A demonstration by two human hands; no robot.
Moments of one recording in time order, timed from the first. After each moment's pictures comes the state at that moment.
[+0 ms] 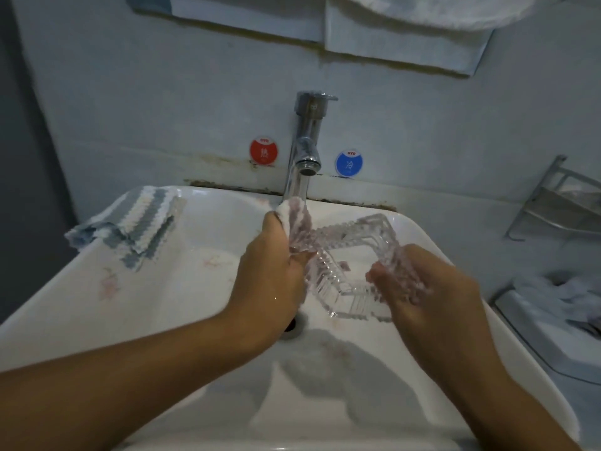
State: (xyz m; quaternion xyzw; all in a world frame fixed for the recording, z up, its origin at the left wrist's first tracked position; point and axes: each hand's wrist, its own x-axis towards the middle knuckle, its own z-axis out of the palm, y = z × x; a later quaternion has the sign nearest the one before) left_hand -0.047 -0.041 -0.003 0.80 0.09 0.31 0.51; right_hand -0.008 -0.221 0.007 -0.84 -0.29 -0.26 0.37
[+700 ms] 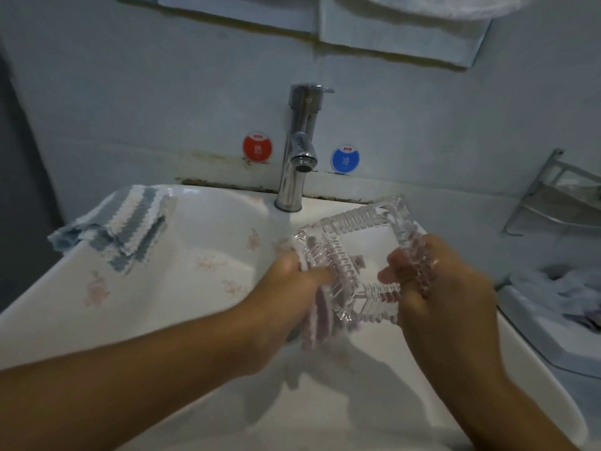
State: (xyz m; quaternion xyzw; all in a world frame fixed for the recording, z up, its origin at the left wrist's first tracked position) left_hand -0.046 -0.053 -0.007 0.68 0.12 0.05 0.72; right_hand -0.010 -0.212 0.006 -0.86 -0.20 -0.29 0.36
